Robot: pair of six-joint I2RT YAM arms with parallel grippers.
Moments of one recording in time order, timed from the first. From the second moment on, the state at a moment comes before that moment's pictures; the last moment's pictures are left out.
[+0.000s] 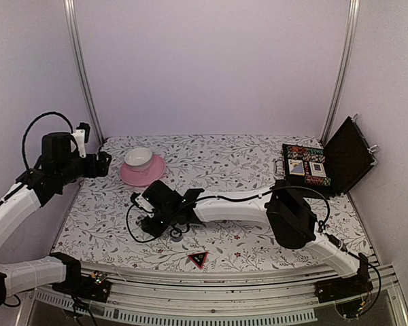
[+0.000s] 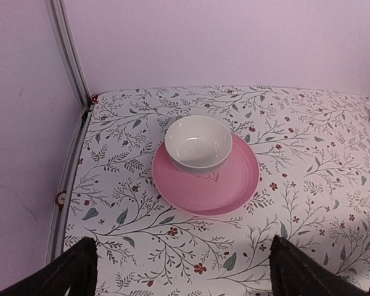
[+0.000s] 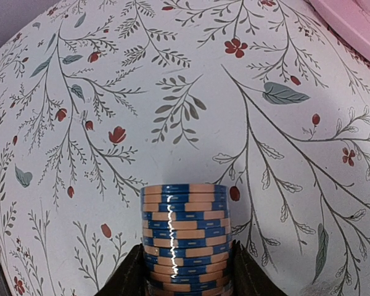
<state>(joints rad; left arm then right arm) -0.22 0.91 0.79 -0.32 -0.14 -0.09 1.18 2.59 2.17 -0.38 -0.02 0.15</state>
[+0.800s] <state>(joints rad) -0.29 0.86 0.77 -0.25 0.33 -0.30 1.14 1.88 1.53 -0.20 -0.04 0.13</state>
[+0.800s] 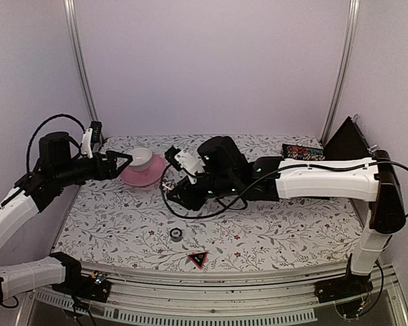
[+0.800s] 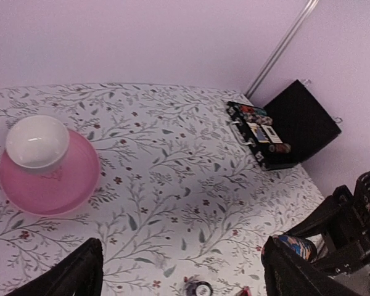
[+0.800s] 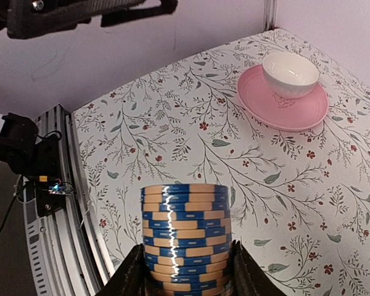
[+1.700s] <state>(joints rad) -0.78 1.18 0.74 0.06 0.71 -0.79 1.17 1.56 1.22 -0.16 -0.16 0.07</state>
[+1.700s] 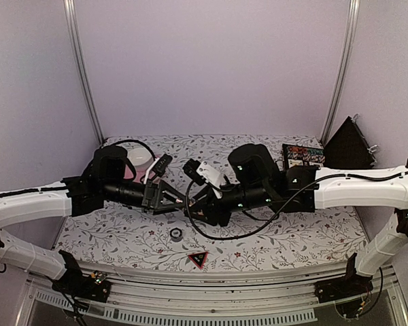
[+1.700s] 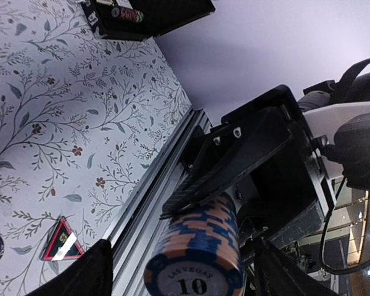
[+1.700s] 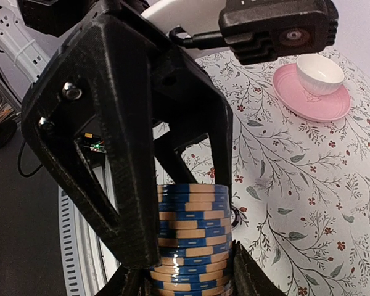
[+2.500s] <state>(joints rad) -0.80 1.19 0.75 0.12 0.73 -0.85 1.17 1.53 1.22 -0.17 -0.12 0.05</state>
